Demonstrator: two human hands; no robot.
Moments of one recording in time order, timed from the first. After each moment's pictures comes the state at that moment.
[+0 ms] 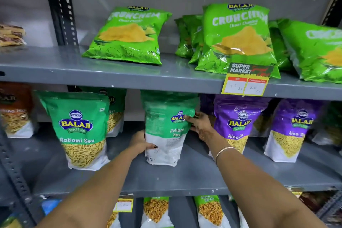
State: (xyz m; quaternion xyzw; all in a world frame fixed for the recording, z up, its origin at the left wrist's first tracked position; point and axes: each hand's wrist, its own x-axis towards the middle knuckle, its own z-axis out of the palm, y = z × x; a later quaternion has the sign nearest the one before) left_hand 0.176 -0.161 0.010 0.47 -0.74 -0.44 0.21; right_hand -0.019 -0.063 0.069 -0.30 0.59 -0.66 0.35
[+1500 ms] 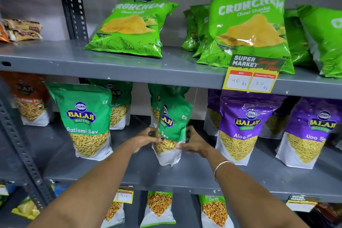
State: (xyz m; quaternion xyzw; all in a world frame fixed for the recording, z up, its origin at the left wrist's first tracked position) left_hand 0.172 -0.151 0.014 0.43 -0.68 -0.58 0.14; right_hand -0.012 -0.043 0.011 -0.48 0.68 -0.39 0.40
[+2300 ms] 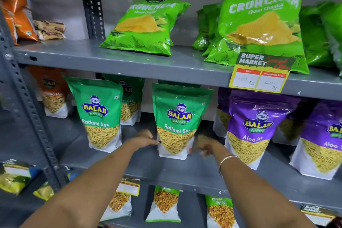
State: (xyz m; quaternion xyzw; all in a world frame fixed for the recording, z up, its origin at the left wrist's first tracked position) left_hand 0.200 -0.153 0.003 0.55 -0.73 -0.39 0.08; right_hand -0.035 -0.061 0.000 -0.44 0.77 -0.20 0.43
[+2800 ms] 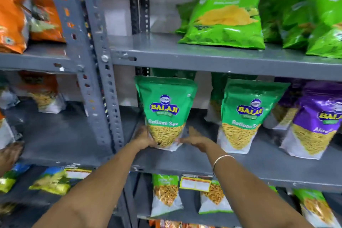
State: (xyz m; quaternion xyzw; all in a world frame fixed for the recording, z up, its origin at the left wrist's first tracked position) left_hand 0.407 -0.246 -0.019 0.55 -0.72 -0.38 0.19; right_hand 0.232 -0.150 0.008 -0.43 0.72 -0.32 0.44
